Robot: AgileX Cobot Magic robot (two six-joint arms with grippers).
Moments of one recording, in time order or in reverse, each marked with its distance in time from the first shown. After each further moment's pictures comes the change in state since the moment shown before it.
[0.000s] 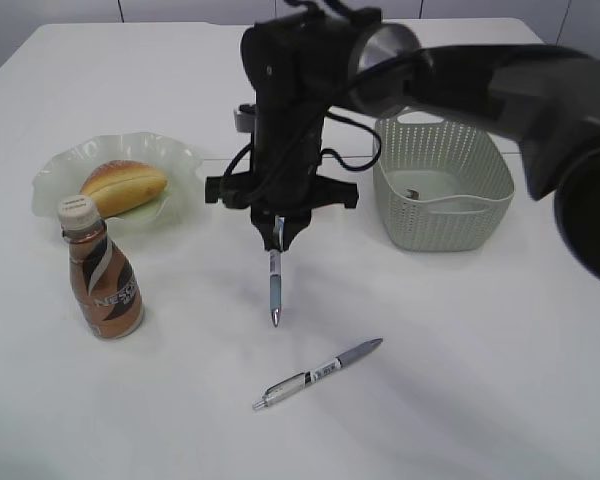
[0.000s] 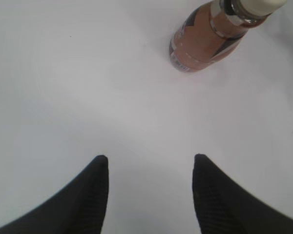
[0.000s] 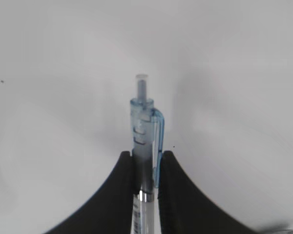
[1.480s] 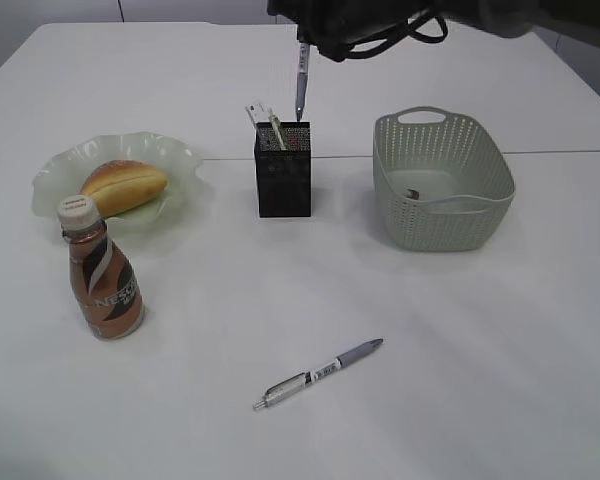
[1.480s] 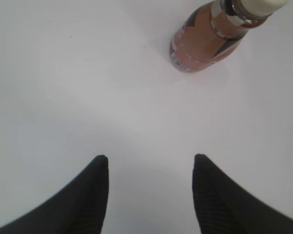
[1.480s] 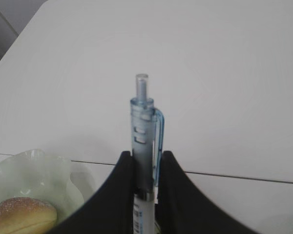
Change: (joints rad) left arm 0.000 0.000 0.000 0.000 0.000 0.000; right arm -0.214 -0.117 -0.005 -0.049 -0.775 -0.248
